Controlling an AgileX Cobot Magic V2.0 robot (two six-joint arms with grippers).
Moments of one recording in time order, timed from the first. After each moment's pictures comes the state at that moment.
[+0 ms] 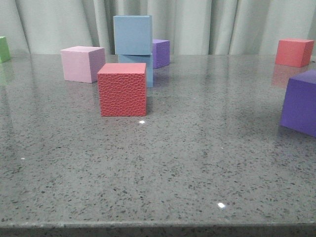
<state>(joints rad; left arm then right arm) -0.52 1.99 -2.40 0.09 1.27 -0.48 0.51 1.10 -1.13 0.04 0.71 0.25</state>
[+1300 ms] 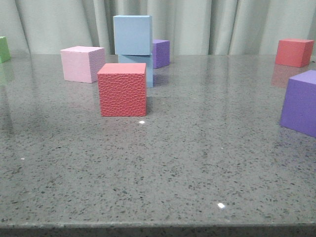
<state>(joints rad) -0.53 1.02 -1.23 0.28 0.94 -0.44 0.51 0.63 -0.81 -0.07 0.61 0.25</state>
